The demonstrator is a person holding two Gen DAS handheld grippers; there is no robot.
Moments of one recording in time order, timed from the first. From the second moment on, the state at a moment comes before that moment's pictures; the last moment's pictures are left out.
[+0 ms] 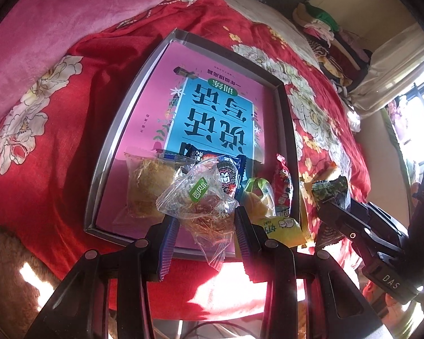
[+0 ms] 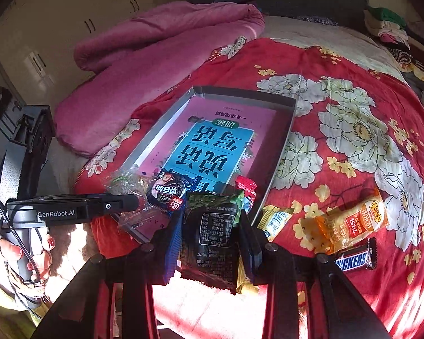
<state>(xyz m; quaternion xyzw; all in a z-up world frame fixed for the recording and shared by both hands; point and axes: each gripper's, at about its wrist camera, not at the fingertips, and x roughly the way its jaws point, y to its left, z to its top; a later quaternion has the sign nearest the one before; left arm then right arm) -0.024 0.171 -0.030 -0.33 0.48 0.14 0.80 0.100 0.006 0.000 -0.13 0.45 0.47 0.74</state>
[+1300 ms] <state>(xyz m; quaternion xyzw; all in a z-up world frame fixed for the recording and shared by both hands) -0.014 0.165 -0.051 -0.32 0.50 0.12 0.79 0.101 0.077 -0.031 -0.16 0.47 0.50 0.71</state>
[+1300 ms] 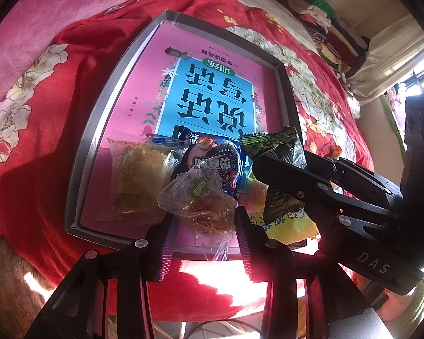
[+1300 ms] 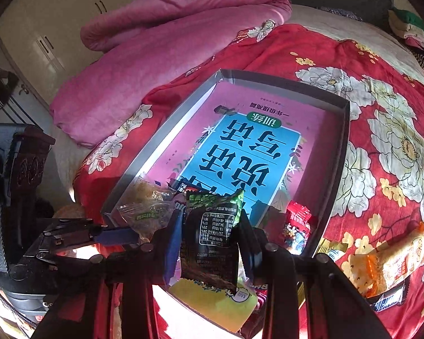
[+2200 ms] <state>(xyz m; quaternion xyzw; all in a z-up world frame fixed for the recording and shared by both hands) -0.014 0.165 -0.049 -0.32 0.50 0.12 0.79 0.108 0.074 -0.037 -0.14 0.49 0.50 0.70</state>
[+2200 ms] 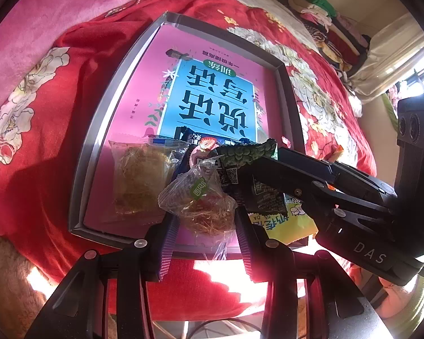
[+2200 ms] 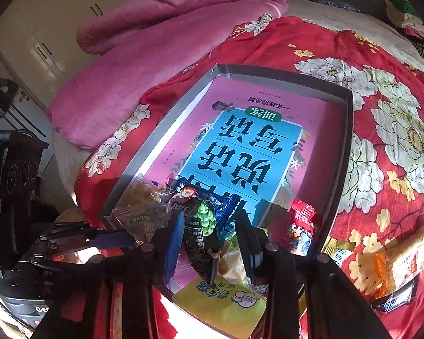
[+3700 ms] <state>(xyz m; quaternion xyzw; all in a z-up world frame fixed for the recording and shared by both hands) -0.023 0.172 -0.016 -0.29 0.48 0.16 0.81 0.112 0.033 0.001 -0.10 0.47 0.47 0.74</state>
